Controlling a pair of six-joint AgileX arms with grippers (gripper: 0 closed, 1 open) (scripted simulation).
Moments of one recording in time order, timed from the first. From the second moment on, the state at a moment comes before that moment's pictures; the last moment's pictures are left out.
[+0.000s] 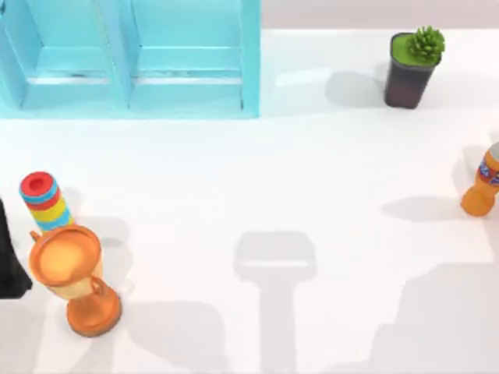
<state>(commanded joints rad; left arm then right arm) 0.00 0.00 0.00 0.00 0.00 0.00 -0.45 1.48 1.15 -1.10 -0.01 -0.44</state>
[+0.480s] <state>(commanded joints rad) 0.00 0.00 0.00 0.00 0.00 0.00 -0.49 1.63 1.26 -1.21 -0.01 -0.48</state>
